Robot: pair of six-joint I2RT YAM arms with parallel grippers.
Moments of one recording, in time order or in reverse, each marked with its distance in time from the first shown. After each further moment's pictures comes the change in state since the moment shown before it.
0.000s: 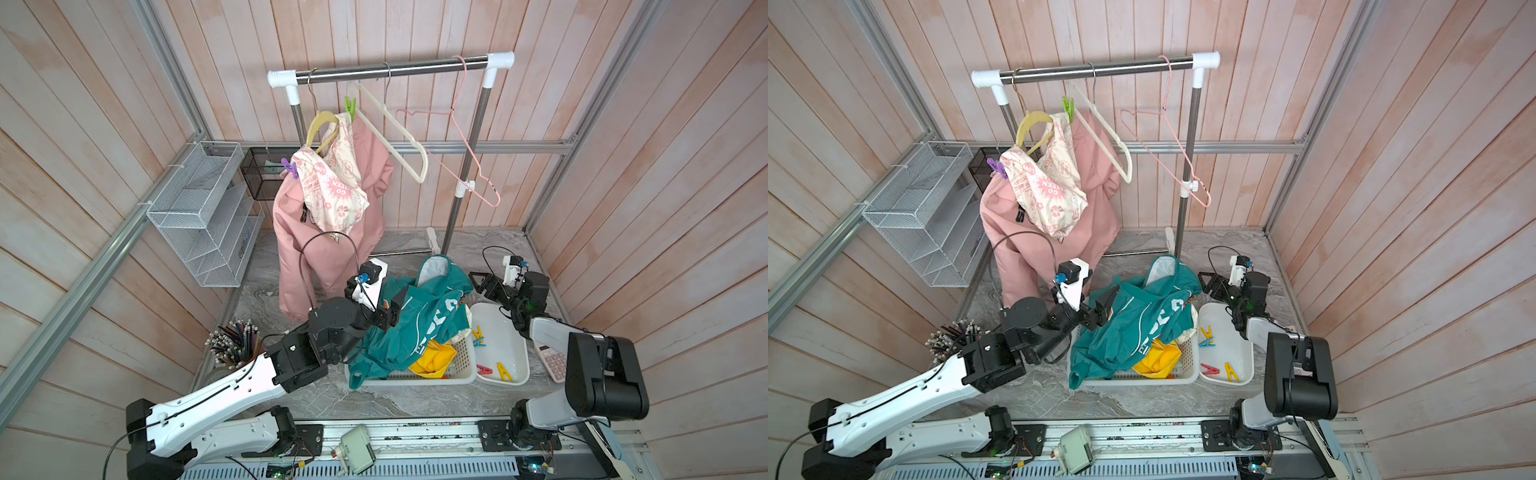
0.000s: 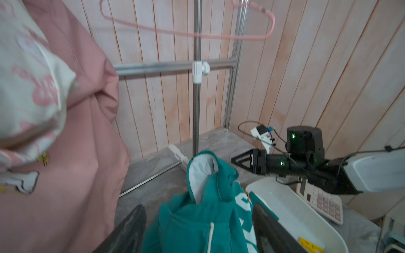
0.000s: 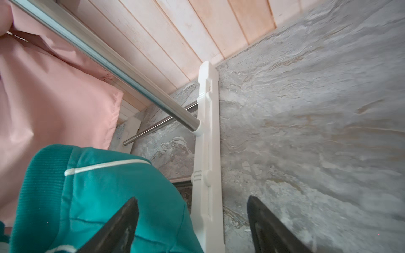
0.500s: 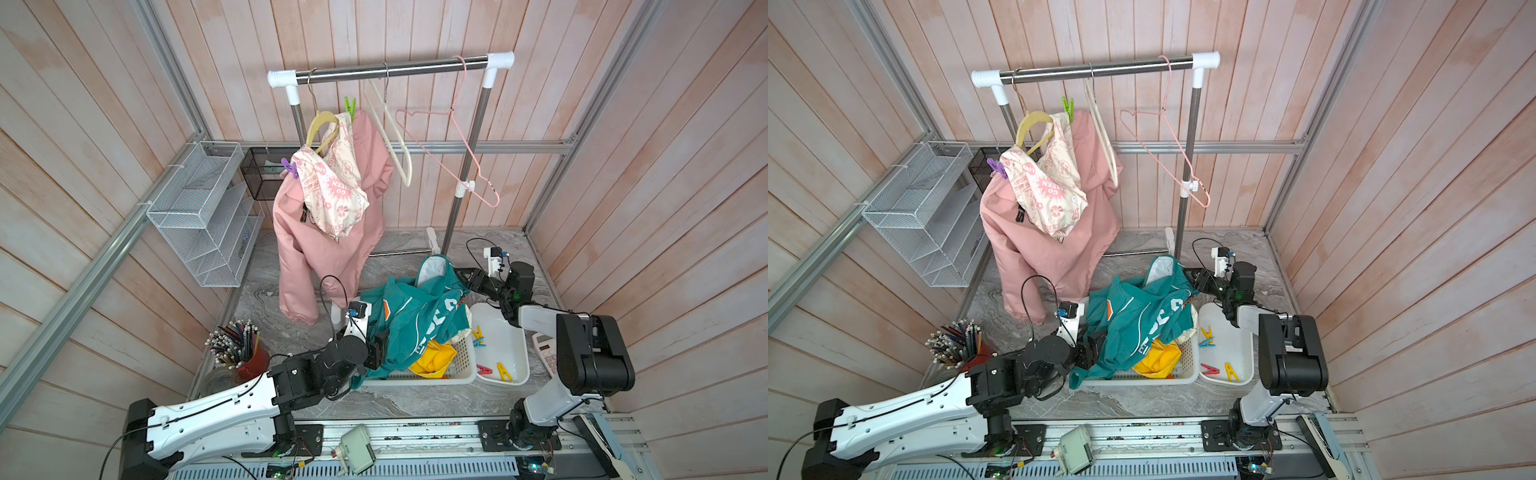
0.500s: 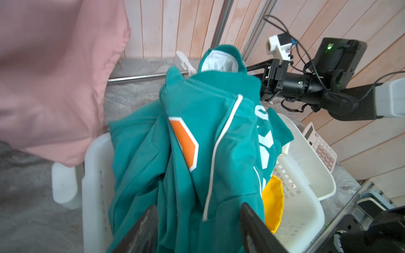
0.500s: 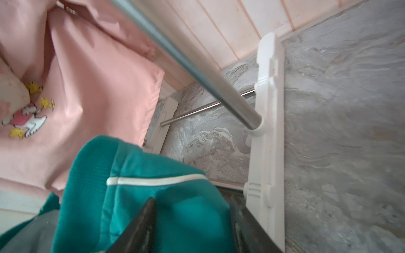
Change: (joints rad) left arm -0.098 -0.111 -0.258 -0.215 -0.066 -0.466; right arm 0.104 0.101 0.091 0.044 -0.165 0.042
